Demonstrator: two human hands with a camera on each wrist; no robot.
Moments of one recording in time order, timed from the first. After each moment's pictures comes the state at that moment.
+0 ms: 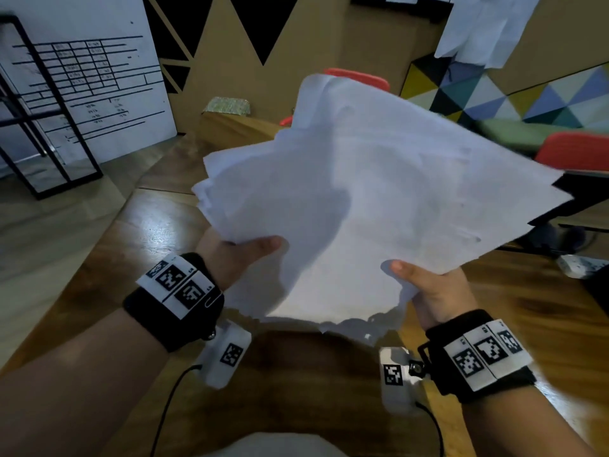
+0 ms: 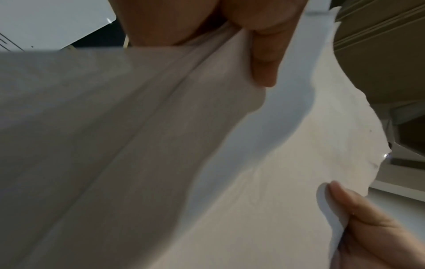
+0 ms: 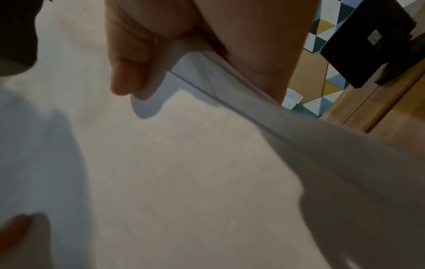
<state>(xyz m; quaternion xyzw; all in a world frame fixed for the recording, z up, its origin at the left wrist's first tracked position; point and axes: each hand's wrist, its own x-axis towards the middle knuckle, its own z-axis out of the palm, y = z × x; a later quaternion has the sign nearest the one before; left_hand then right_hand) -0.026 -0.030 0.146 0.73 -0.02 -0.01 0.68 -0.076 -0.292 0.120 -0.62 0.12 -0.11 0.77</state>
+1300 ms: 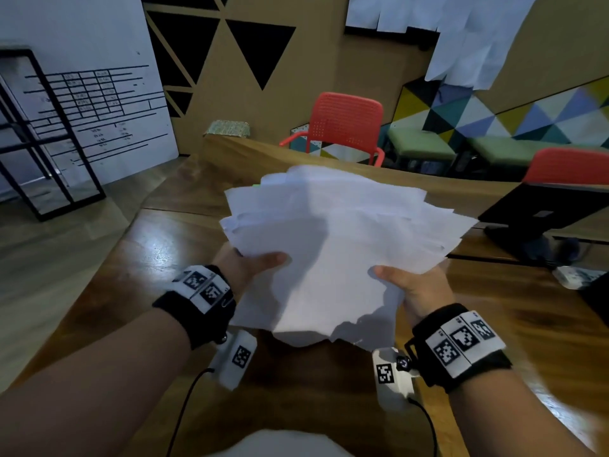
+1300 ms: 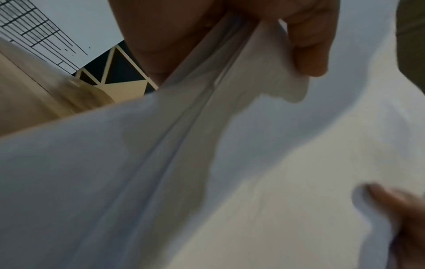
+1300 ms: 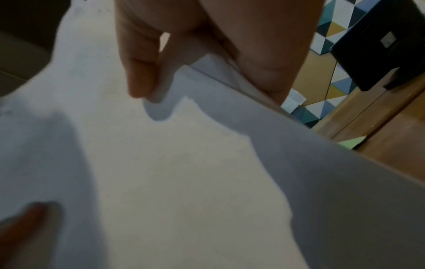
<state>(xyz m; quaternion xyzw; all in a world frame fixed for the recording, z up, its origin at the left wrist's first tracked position) -0.010 -0.033 0.136 0.70 -0.03 -0.04 0.71 -0.063 -0.278 0.131 -0.63 0.10 -0.10 0.77</state>
